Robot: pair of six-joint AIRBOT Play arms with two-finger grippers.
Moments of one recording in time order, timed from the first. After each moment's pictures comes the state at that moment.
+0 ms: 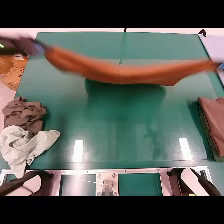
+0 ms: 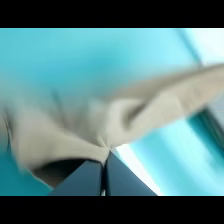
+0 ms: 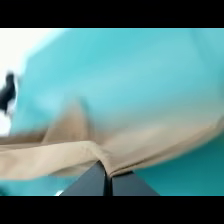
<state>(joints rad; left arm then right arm) 0.20 -1.12 1.64 0.60 -1.31 -1.10 -0.69 -0.88 1.29 -0.47 1.29 1.17</state>
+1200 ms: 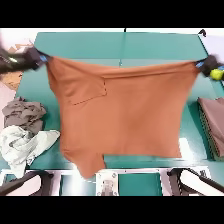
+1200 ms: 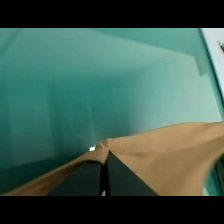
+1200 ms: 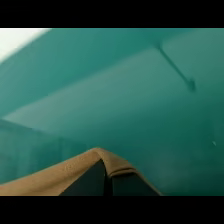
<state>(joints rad) 0.20 -1.25 1.19 0.51 -0.99 -1.08 -0.43 -1.23 1.09 -0.60 0.86 1.15</state>
